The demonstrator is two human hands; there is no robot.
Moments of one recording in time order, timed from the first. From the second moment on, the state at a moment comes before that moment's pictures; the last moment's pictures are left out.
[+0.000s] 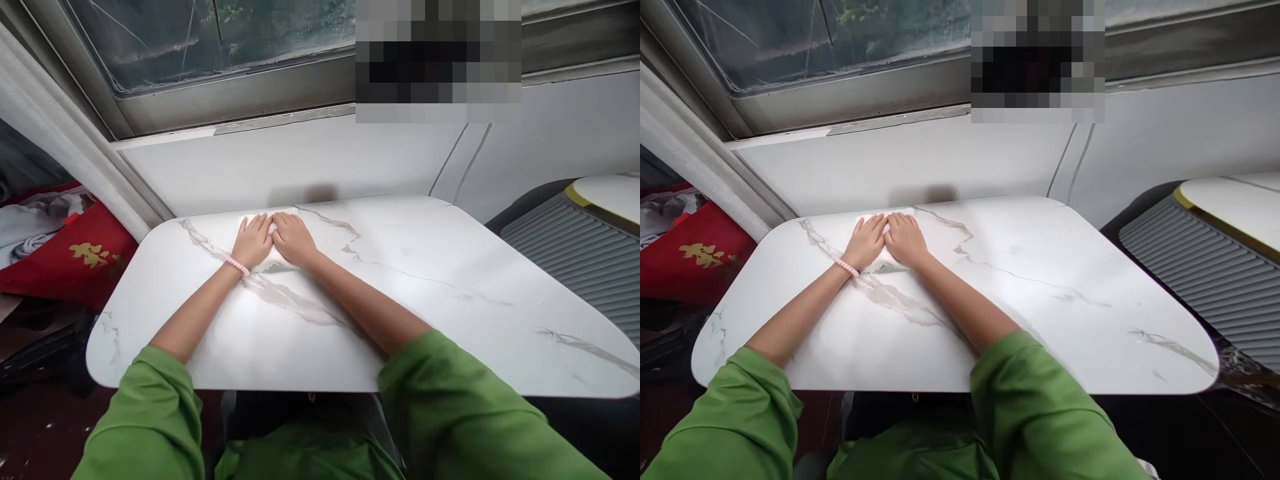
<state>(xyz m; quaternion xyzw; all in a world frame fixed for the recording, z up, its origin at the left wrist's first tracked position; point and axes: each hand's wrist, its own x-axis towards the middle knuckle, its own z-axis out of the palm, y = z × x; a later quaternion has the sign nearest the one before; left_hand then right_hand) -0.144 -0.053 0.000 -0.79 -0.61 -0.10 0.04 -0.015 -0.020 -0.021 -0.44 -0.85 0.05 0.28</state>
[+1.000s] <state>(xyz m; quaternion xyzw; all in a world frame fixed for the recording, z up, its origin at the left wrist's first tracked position) -0.252 -0.075 0.010 -0.75 -0.65 -0.11 -0.04 -0.119 -0.040 -0.013 -0.41 -0.87 0.12 0.26</state>
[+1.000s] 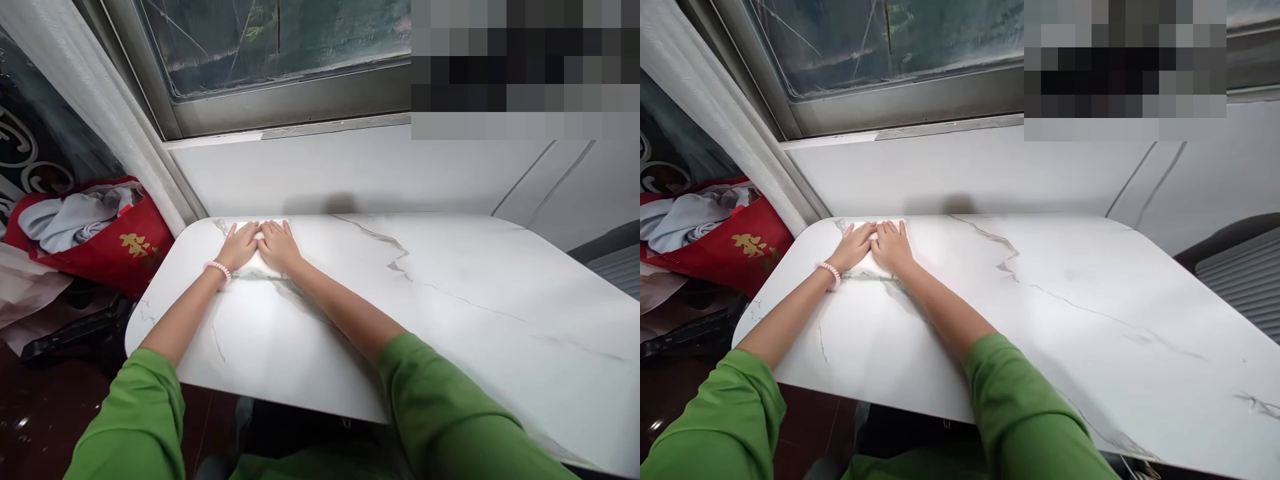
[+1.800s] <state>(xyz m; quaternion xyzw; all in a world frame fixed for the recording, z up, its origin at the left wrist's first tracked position) -0.262 -0.068 0.006 -0.74 -0.67 -0.09 -0.02 -0.134 -0.038 -0.015 -0.42 -0.86 0.12 0.26</state>
